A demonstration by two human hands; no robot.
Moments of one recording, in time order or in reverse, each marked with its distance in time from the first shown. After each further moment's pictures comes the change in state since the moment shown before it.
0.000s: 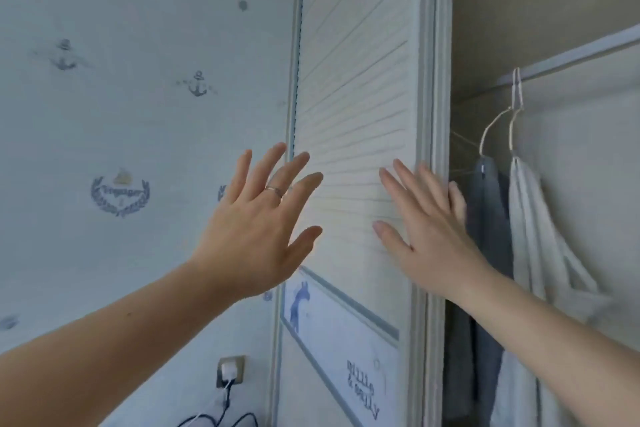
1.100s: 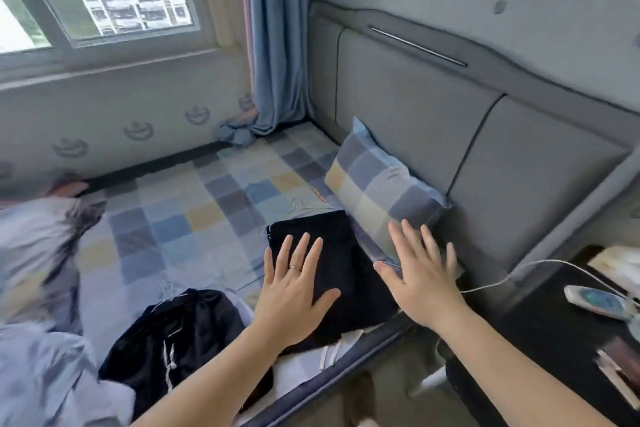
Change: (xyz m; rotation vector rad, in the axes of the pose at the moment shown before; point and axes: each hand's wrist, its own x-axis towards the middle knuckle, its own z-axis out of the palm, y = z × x) left_hand -0.832 -0.175 -0.244 0.510 -0.874 -1.599; right_hand -0.279 -0.875 0.283 0.846 -0.989 -0.902
